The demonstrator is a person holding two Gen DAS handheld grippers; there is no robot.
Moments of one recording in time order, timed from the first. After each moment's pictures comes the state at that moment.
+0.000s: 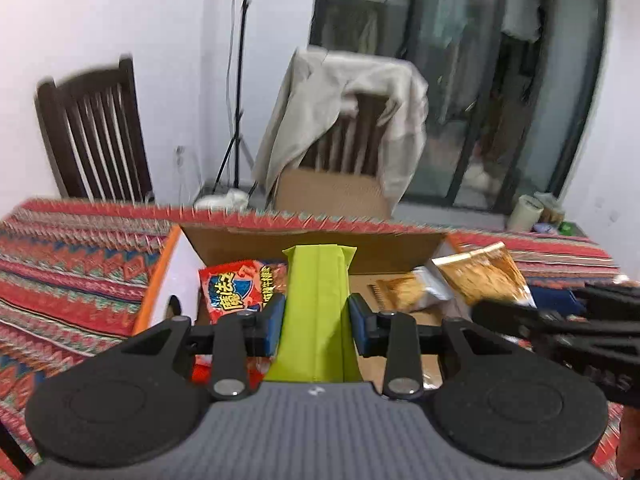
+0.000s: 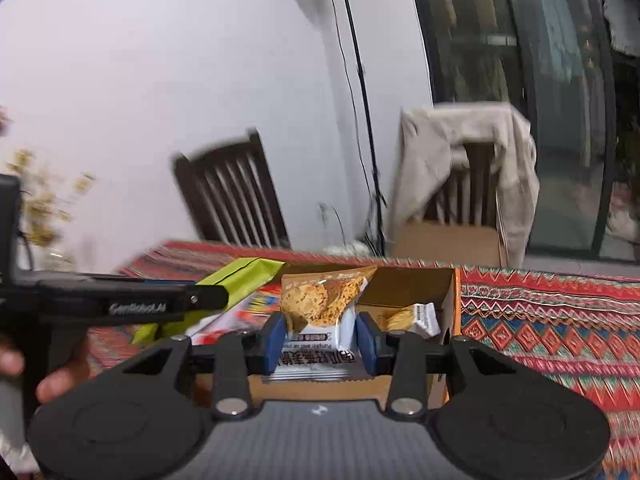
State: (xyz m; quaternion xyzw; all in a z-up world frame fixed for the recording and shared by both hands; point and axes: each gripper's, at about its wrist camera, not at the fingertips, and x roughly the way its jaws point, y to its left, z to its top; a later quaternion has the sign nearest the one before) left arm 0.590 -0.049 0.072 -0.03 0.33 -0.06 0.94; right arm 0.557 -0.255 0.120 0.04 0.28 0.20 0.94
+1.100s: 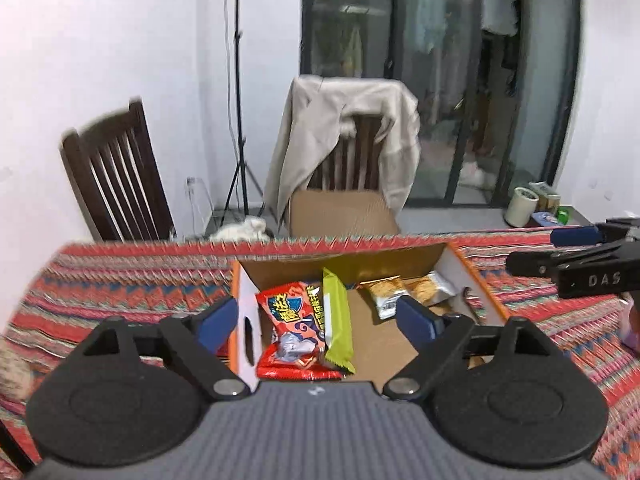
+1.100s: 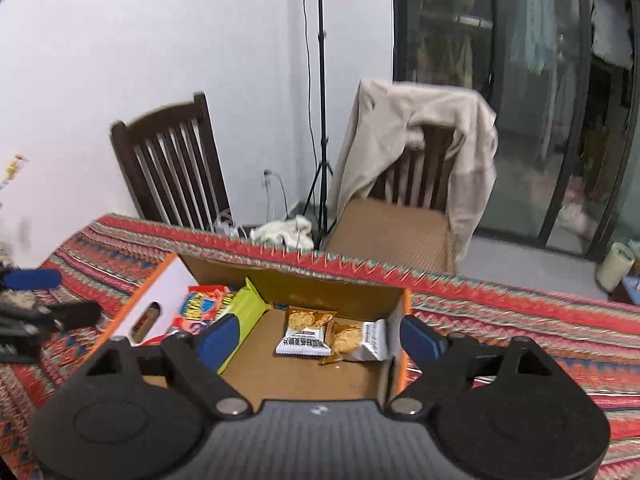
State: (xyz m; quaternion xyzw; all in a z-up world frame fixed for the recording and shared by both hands) left arm 0.503 0.009 0.163 0.02 0.29 -0.08 0.95; right arm 0.574 -0.243 0.170 -0.02 0.32 0.12 0.94
